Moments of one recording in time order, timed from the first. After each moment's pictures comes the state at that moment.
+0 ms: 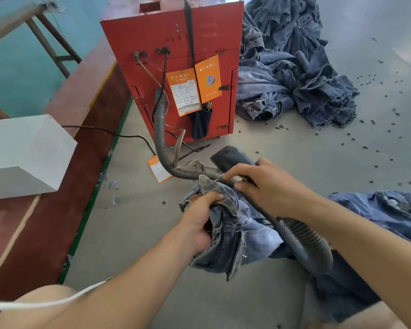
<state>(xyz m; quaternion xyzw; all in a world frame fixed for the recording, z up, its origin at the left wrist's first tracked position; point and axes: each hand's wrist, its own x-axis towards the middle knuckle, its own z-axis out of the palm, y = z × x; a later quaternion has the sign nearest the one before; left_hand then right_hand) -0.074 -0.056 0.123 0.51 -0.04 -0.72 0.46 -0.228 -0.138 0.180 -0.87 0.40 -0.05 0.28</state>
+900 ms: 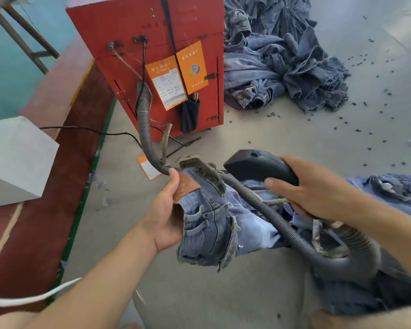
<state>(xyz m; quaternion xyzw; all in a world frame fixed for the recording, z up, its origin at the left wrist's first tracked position) -0.023 -0.052 0.109 0.42 -0.08 -0.77 0.48 -0.306 -0.139 0.181 -0.79 0.48 -0.10 0.37</state>
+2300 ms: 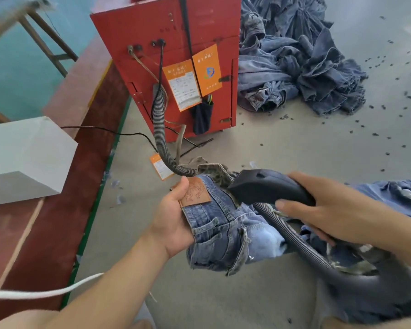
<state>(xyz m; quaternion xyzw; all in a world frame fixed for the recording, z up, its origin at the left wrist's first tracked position) -0.024 -0.036 0.124 0.40 -0.06 -0.73 0.56 -0.298 -0.112 0.202 -0.79 0.45 -0.02 0.41</state>
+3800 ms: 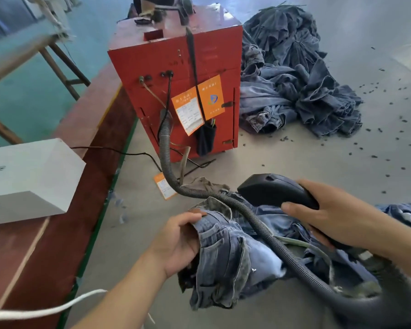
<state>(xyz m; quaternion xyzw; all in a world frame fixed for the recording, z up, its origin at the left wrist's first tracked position) -0.009 -0.038 0.128 0.45 -0.09 -0.73 0.51 -0.299 -0.131 0.217 -0.77 0.47 -0.08 0.43</state>
